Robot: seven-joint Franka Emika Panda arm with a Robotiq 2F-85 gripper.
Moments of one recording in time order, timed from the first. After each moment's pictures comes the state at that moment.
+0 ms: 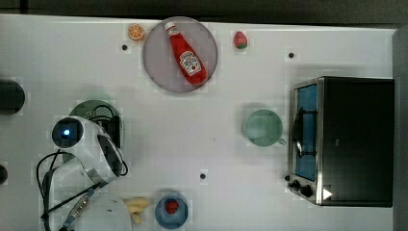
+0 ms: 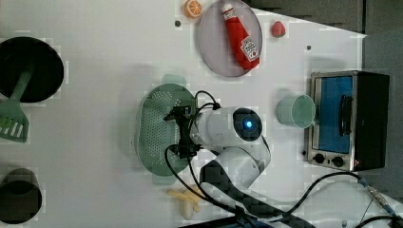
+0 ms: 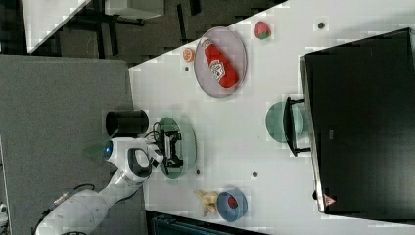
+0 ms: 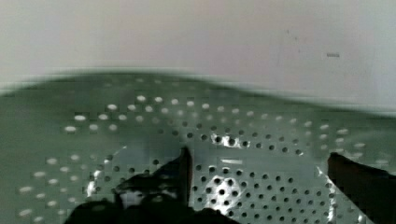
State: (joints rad) arm 0.39 0.58 0.21 -2.13 -0.02 1.05 1.30
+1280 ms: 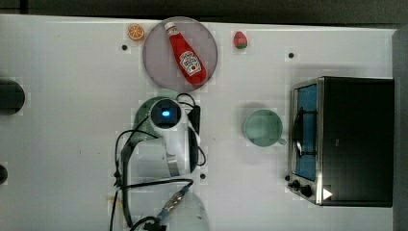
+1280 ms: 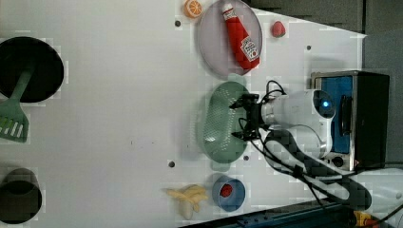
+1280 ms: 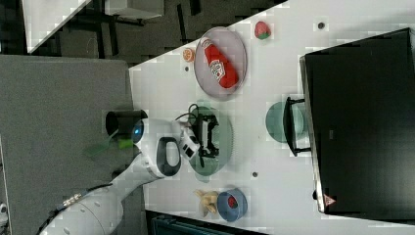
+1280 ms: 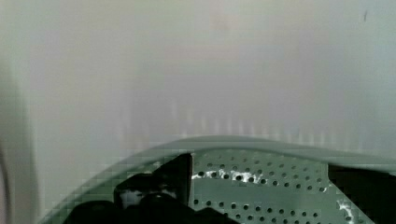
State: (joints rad) arm 0.16 0.44 0.02 -2.30 0.00 1.02 1.01
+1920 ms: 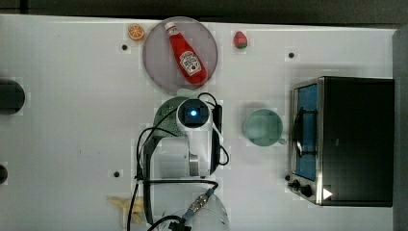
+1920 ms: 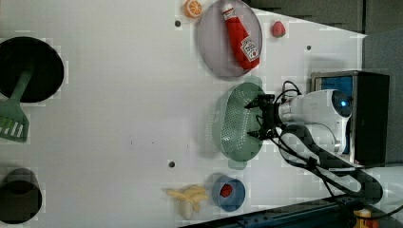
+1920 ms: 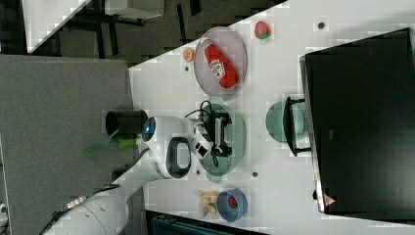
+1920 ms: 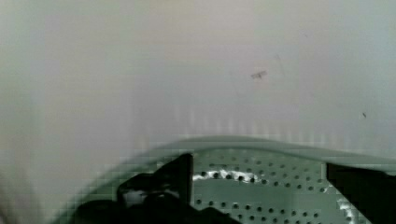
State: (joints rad) arm 0.13 0.42 -0.06 -2.32 0.01 1.04 0.89
